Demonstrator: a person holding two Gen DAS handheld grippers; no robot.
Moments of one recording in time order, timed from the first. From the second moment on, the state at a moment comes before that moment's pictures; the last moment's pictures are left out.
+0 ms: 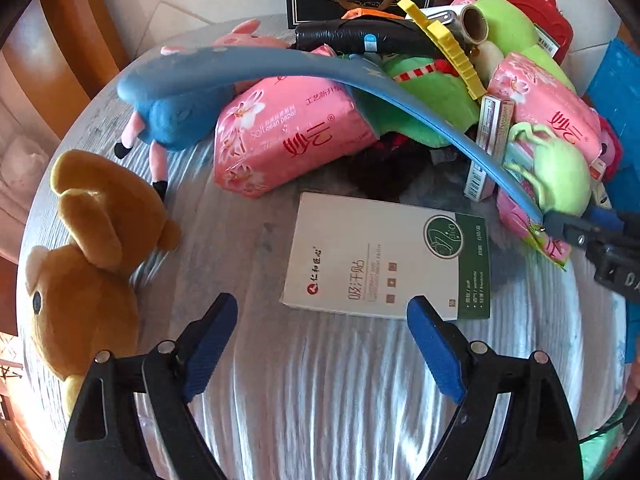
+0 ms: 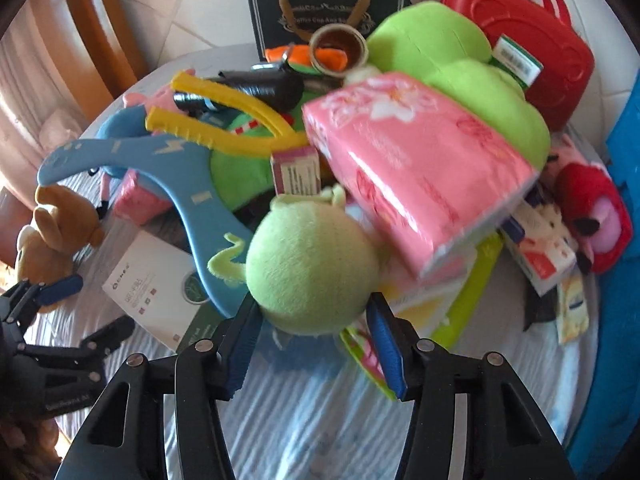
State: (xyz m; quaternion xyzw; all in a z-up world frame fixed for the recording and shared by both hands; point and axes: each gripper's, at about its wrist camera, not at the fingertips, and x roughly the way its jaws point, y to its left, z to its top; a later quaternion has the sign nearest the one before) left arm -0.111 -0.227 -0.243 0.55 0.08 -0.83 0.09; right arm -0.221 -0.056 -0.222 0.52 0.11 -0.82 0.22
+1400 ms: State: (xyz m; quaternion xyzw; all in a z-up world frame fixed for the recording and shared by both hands) left arm -0.119 -0.273 -0.281 0.57 0.15 -0.78 0.19; right arm -0.129 -0.068 -0.230 0.55 0.12 -0.78 0.28
